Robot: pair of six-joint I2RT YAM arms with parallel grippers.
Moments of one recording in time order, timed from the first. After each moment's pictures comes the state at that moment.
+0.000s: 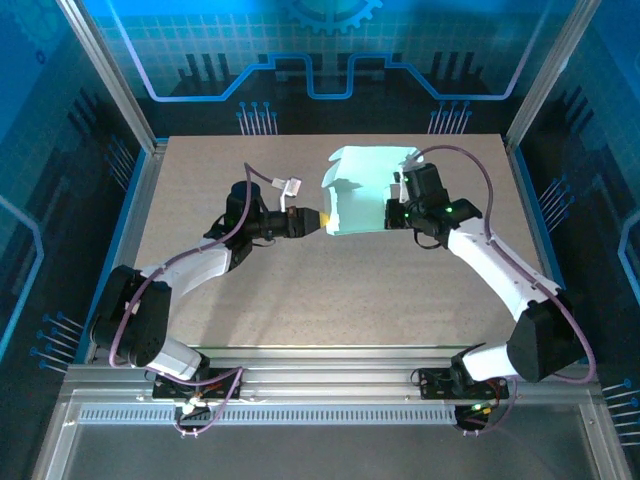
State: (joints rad) left arm -0.37 1.49 0.84 0.36 0.85 -0.74; right arm 0.40 1.40 1.17 -0.61 0.02 0.33
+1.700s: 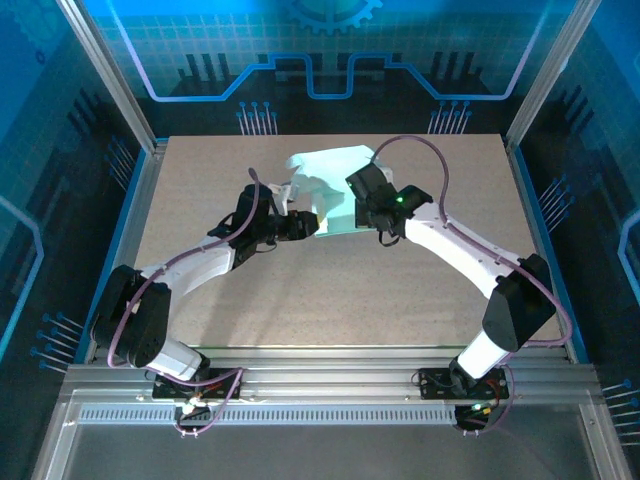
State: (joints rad) left arm -0.41 1.50 0.88 0.08 0.46 -0.60; right arm 0.64 1.61 1.42 -0.82 0.40 0.56
